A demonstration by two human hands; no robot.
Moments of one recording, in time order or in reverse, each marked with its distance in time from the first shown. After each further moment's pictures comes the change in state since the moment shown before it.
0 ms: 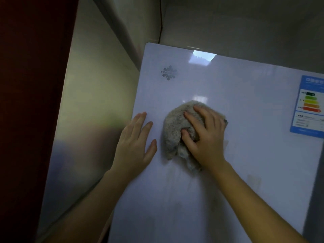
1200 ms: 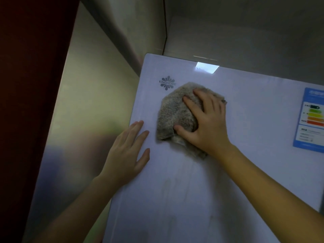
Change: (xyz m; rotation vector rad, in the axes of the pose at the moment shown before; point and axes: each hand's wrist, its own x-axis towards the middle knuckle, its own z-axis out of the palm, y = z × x) left_hand 0.006 -0.008 -0.010 0.068 -0.082 0.054; right_hand 0.069 0.026 -0.008 -0.021 -0.139 -0.119
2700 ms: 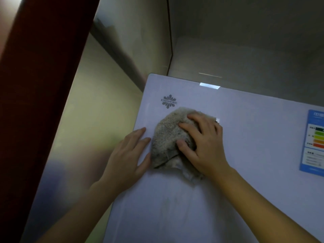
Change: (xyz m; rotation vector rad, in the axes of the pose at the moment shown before) left_hand 0.032 0.000 -0.017 -0.049 -0.053 -0.076; right_hand -0.002 -0.008 -0.006 0.156 -0.102 0.038
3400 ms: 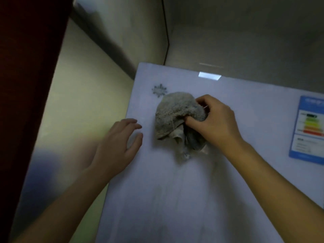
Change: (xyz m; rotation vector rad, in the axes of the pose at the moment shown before) left_hand 0.013 0.019 -0.024 -0.200 0.014 -0.155; right_hand 0.028 0.011 -0.064 0.292 -0.101 0.355
